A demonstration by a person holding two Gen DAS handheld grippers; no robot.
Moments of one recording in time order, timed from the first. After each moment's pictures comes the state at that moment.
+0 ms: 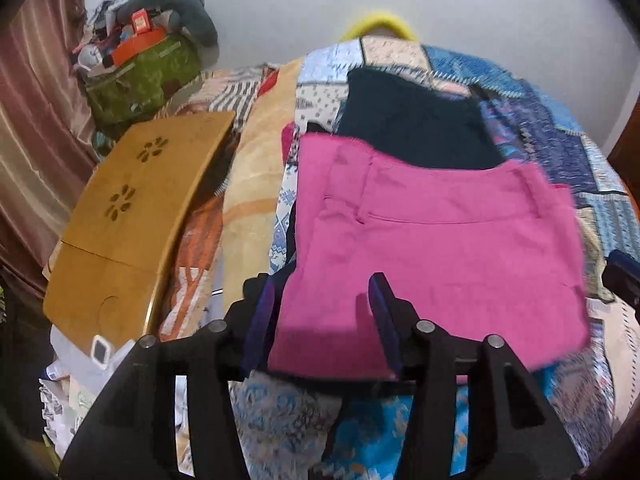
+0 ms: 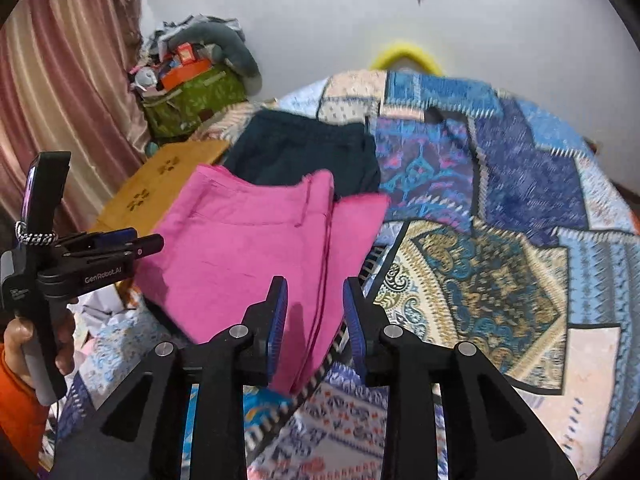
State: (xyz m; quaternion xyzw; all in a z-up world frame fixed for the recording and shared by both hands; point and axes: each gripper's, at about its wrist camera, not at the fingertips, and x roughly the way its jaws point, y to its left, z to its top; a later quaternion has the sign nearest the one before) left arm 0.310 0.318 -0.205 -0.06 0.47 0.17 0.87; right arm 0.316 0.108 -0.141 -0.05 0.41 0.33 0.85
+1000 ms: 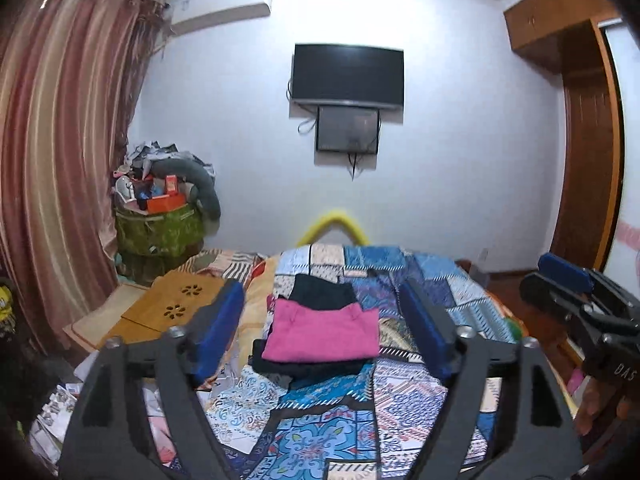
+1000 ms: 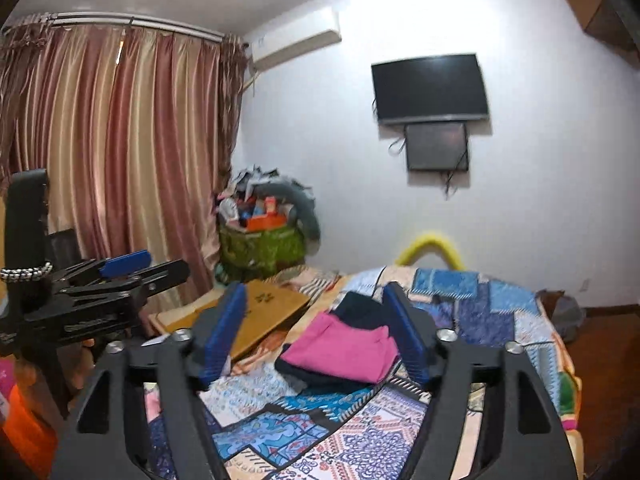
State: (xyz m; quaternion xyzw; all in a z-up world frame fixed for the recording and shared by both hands) left arm -0.021 0.147 0.050 -0.04 0.13 0.15 0.98; right arm 0.043 -0.004 0.060 -0.01 0.10 0.40 0.91
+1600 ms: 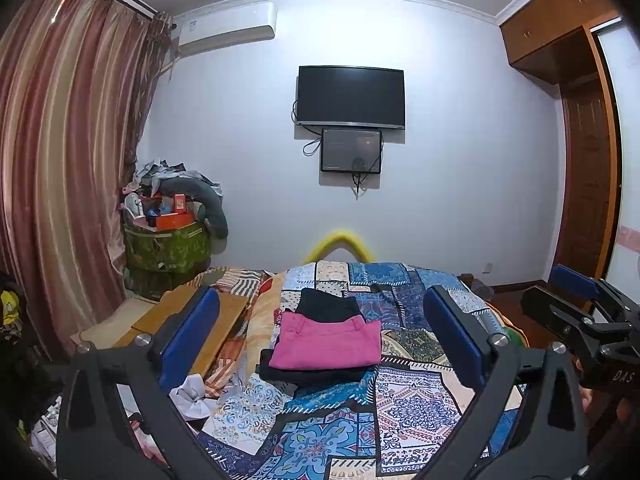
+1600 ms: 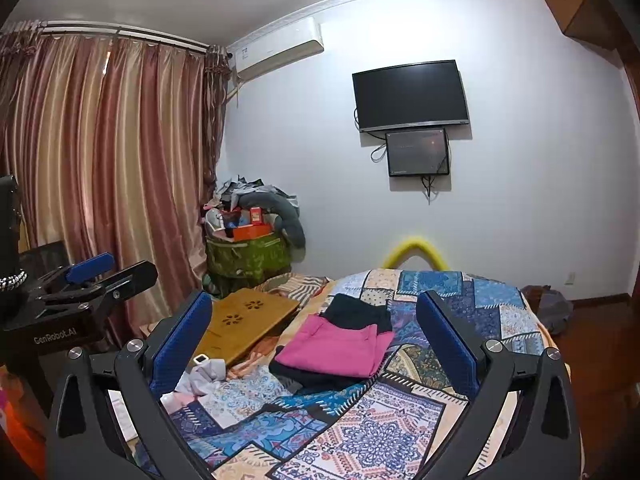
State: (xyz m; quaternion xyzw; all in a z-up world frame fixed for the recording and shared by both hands) left arm -0.048 0.137 0.050 -0.03 0.10 0.16 0.98; right arm 0.025 -0.016 0.056 0.00 0.10 0.37 0.92
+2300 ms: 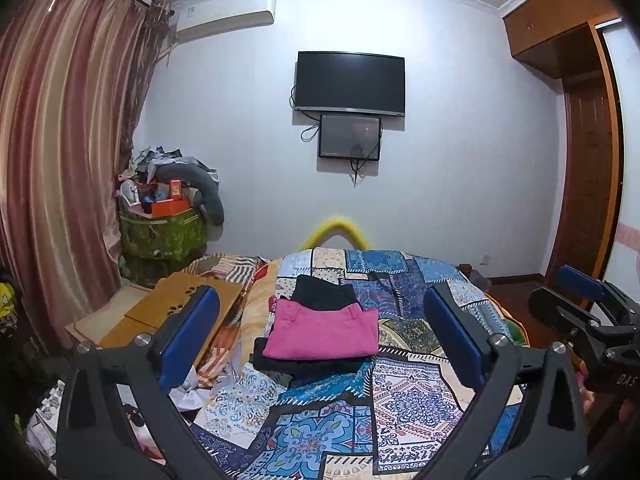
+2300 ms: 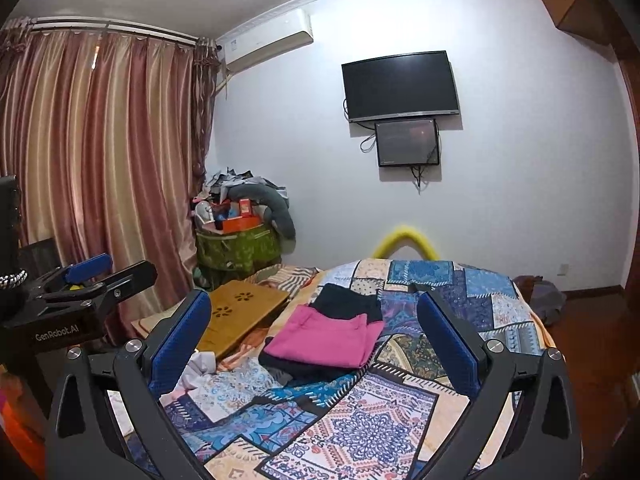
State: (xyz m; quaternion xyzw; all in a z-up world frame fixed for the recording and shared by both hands) left arm -0.031 0.143 0.036 -0.04 0.13 0.15 0.98; right arm 0.023 -0.022 0.050 0.00 0.11 0.35 0.93
